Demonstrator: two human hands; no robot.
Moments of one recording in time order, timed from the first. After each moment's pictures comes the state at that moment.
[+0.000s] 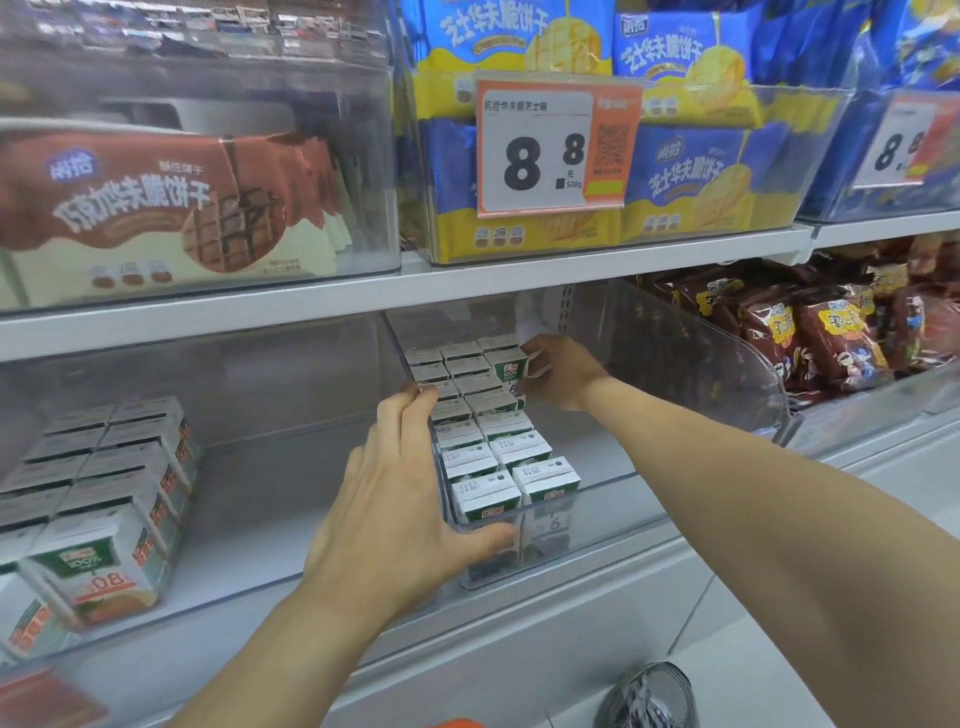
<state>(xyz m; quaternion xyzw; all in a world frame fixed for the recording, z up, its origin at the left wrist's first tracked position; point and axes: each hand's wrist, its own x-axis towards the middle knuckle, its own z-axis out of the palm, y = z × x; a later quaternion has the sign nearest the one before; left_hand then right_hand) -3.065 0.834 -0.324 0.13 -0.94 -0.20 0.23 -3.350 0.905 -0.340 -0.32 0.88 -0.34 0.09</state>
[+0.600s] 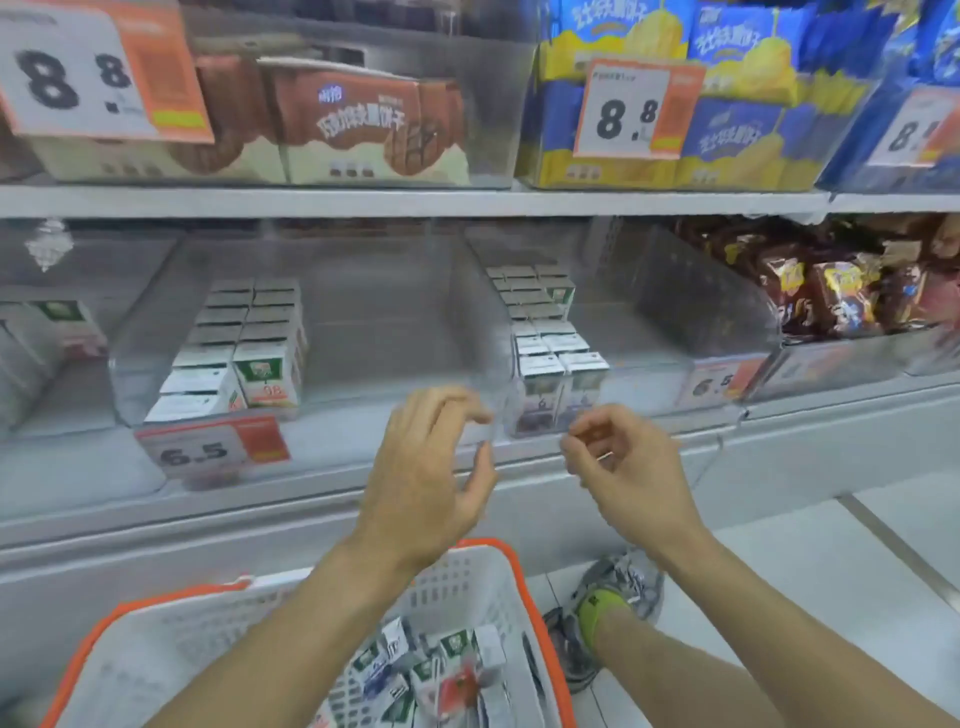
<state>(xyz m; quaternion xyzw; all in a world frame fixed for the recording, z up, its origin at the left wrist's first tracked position) -2.954 0.867 -0.365 0.05 -0.88 -0.22 0.41 -3.083 1.033 -0.356 -0.31 0.79 -0.53 0.03</state>
